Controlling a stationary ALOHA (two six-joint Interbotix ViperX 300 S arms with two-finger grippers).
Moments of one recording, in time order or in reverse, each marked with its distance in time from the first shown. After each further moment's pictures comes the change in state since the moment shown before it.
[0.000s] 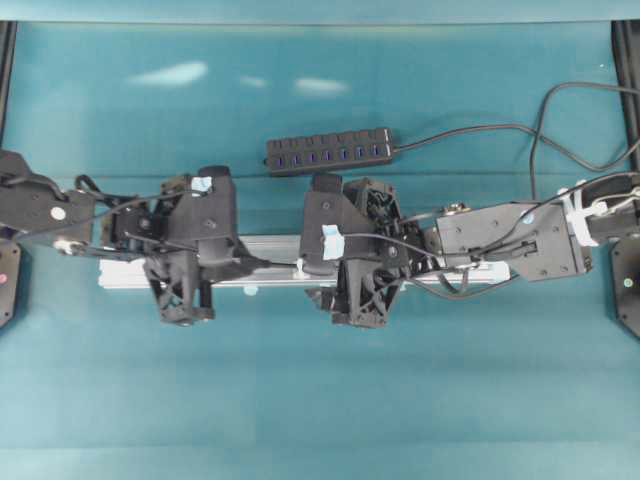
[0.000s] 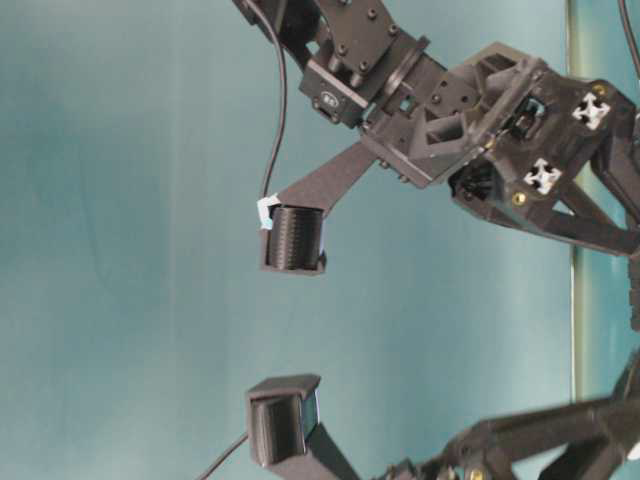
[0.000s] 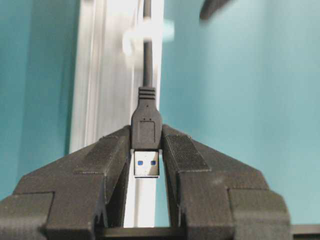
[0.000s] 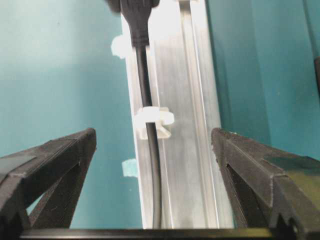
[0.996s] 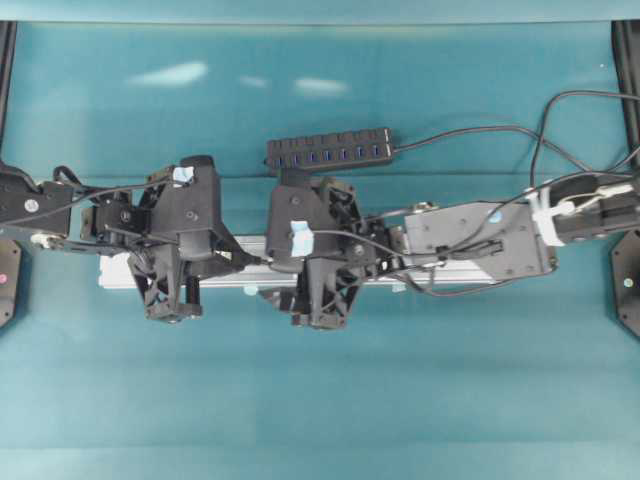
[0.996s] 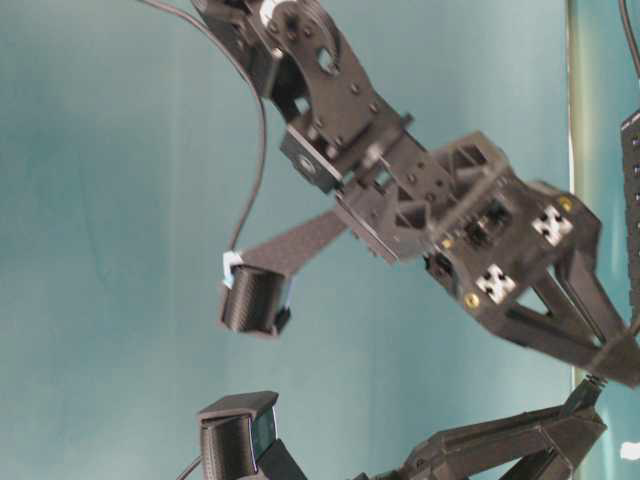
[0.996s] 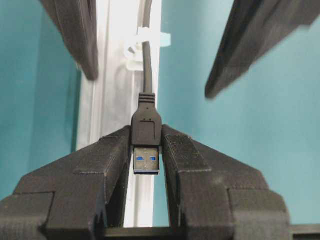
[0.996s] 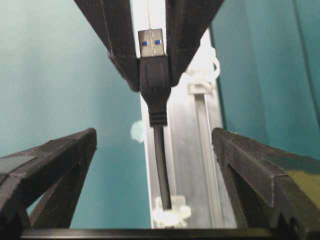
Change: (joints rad) left arm -0.002 -0.061 -0.005 -0.002 0.017 0.000; right arm -0.005 0.092 -0.126 0.000 -0.095 0.000
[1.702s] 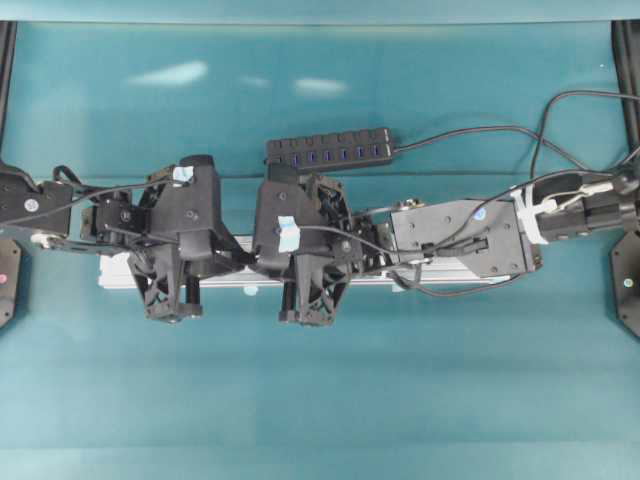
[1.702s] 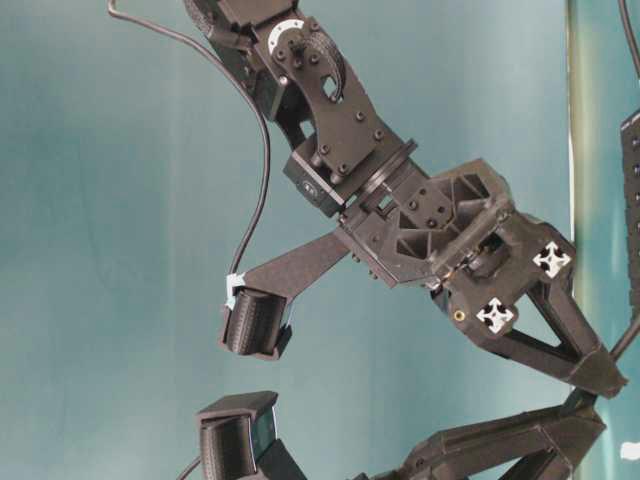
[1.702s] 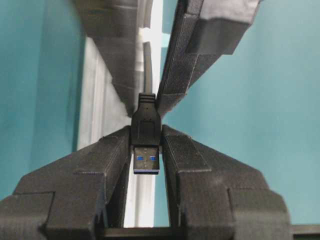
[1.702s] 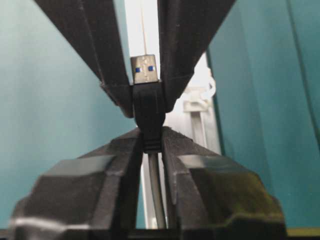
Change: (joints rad) left arm 0.000 0.000 0.000 0.002 0.000 0.000; right arm -0.006 0.018 -0.029 0.000 0.000 -0.002
